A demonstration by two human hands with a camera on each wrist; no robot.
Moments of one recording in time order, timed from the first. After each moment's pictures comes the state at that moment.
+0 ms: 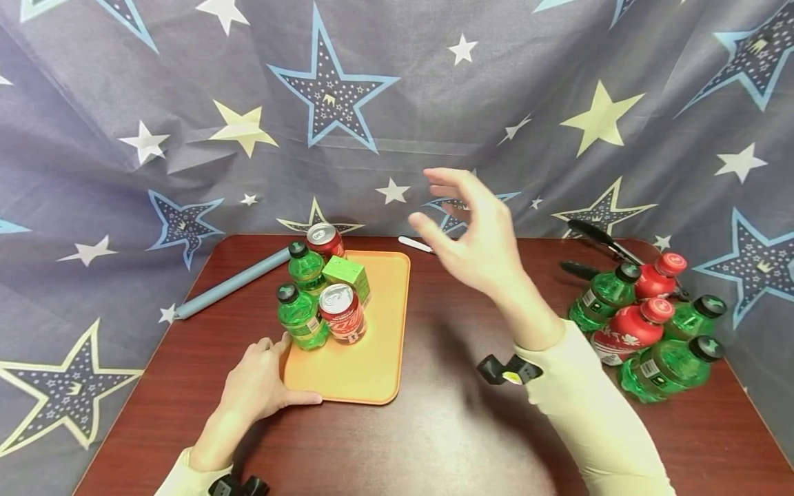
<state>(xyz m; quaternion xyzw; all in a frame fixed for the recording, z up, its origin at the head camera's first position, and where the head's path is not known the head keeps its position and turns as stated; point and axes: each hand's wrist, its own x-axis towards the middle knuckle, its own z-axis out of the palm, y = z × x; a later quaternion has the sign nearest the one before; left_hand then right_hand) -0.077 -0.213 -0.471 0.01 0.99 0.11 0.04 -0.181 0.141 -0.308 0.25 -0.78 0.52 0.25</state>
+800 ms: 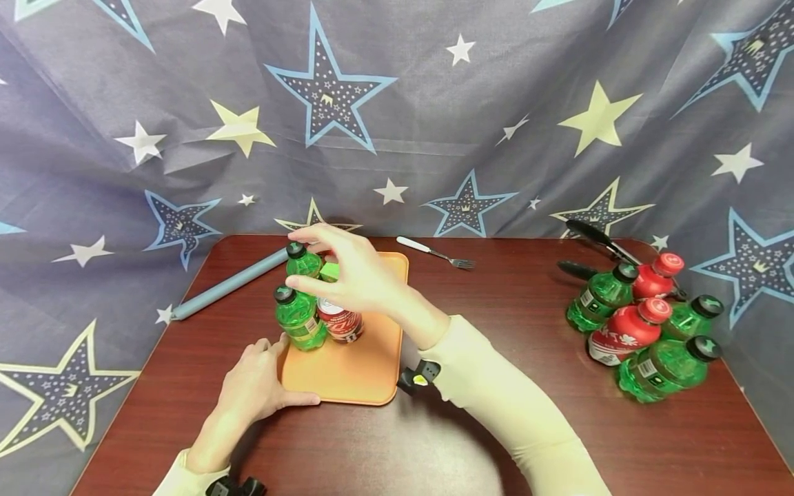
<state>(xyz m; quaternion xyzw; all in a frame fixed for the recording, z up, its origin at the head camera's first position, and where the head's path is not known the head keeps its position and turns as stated) -0.077 -0.212 -0.468 0.00 0.99 0.12 0.05 -0.192 0.017 -0.351 0.42 -0.76 0.50 0.06</state>
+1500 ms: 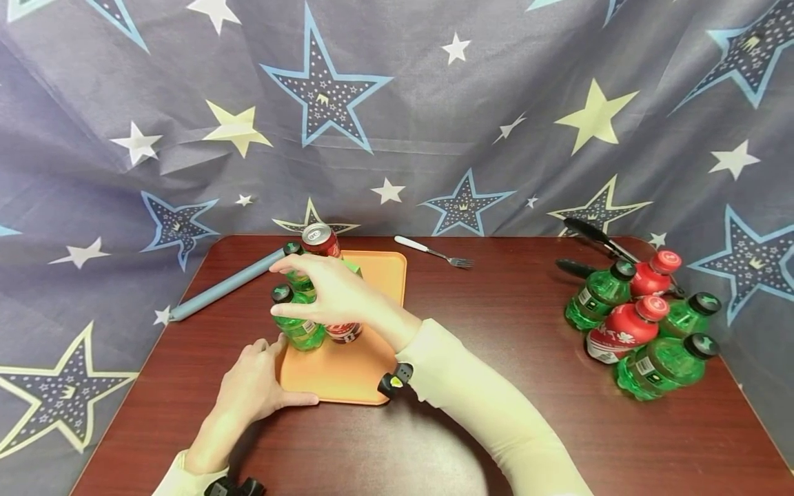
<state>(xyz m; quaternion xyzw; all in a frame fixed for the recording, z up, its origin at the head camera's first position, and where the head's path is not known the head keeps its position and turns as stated) -0.078 -0.212 -0.467 0.00 0.99 0.11 0.06 -0.198 -0.013 -0.382 0.44 -0.81 0.38 -0.02</state>
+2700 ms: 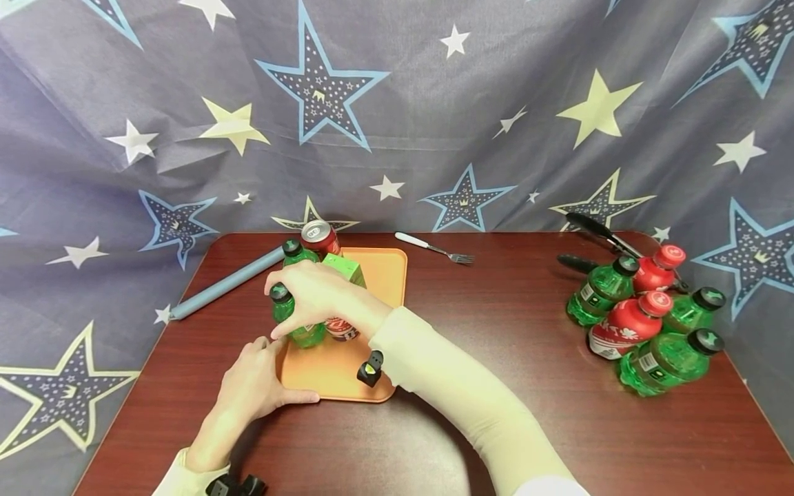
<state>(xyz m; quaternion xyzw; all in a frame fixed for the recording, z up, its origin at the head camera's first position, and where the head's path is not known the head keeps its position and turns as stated) -0.077 -0.213 -0.469 0.01 0.99 0.11 0.04 -0.214 -0.052 -0.393 0.48 -0.86 0.19 -0.06</state>
